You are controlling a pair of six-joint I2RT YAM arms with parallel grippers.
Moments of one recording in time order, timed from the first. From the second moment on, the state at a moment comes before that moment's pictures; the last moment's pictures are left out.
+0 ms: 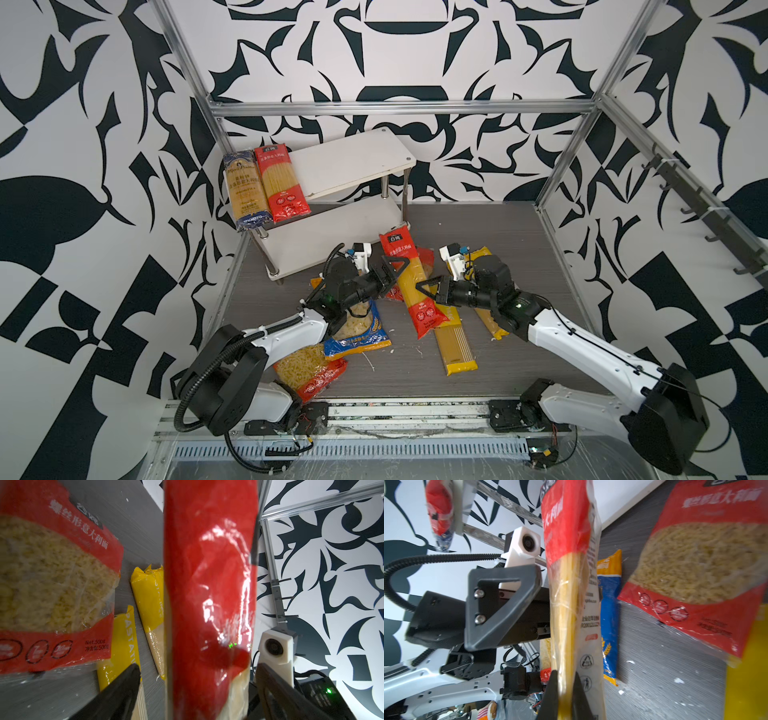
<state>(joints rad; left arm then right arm) -0.62 1.36 0.62 0.64 0.38 -1.29 0.61 1.13 0.77 -0.05 -0.50 0.86</state>
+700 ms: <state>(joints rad) -0.60 1.35 0.68 0.66 0.44 -1.29 0.62 1.12 0.75 0.12 -0.52 1.02</state>
